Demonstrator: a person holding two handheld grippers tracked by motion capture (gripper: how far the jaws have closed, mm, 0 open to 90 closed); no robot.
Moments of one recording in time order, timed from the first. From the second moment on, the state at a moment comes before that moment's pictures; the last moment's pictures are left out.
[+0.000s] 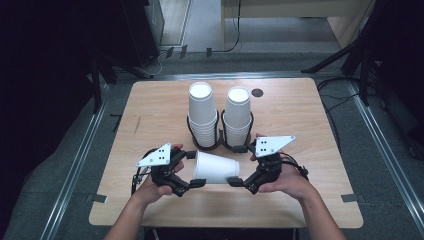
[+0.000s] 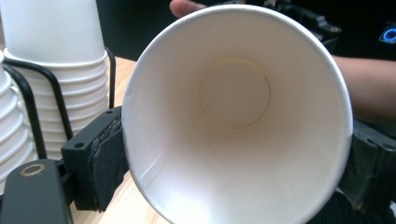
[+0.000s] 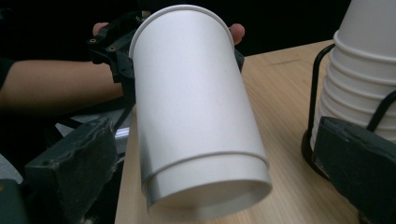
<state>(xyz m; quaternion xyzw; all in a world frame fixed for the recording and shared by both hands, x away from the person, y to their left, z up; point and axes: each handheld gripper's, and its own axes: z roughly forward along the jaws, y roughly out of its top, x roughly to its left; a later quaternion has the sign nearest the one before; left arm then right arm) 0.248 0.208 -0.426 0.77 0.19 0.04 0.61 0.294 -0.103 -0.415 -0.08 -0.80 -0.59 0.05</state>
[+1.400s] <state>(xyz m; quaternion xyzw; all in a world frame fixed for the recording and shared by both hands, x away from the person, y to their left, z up) 0.250 0.180 -0.399 0.87 0.13 0.09 0.46 0.276 -0.063 -0.410 -0.02 -0.89 -0.45 -0.01</state>
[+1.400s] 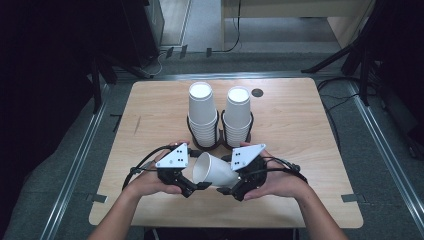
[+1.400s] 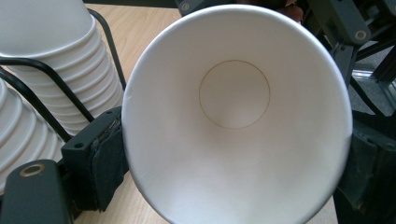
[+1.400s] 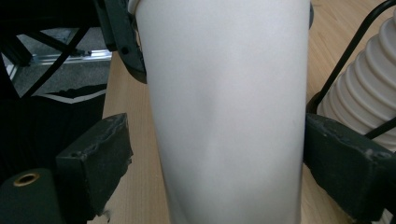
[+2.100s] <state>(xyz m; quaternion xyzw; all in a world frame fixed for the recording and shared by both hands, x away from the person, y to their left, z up) 0.246 0.177 -0.399 0.87 0.15 0.10 0.47 0.273 -0.064 -0.417 -0.03 -0.89 -0.45 -0.04</state>
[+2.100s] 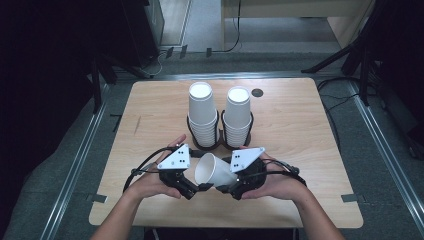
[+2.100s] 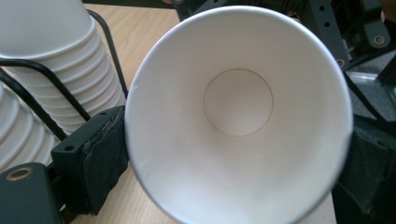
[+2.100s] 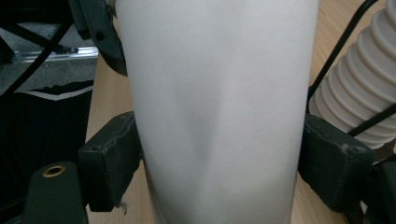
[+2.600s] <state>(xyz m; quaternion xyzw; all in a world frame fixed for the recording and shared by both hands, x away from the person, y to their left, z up) 0.250 0.201 -0.397 0.82 0.20 0.09 0.52 0.279 -0.096 -0.420 -0.07 -0.87 -0.49 -0.05</state>
